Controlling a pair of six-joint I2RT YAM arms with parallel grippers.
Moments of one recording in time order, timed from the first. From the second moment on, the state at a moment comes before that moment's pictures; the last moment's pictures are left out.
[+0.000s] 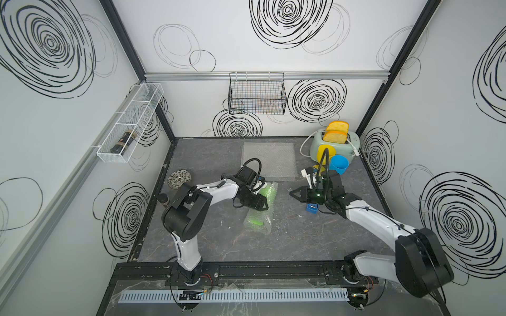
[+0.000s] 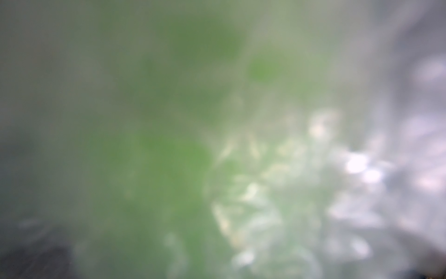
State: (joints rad) left arm -0.52 1.83 1.07 -0.47 0.51 -0.12; right arm 0.41 1.31 0.70 -0.08 -0.63 0.50
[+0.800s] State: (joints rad) left arm -0.52 1.83 1.07 -0.48 0.51 -0.12; right arm 0.64 1.70 1.09 -0.36 -0.45 0.04
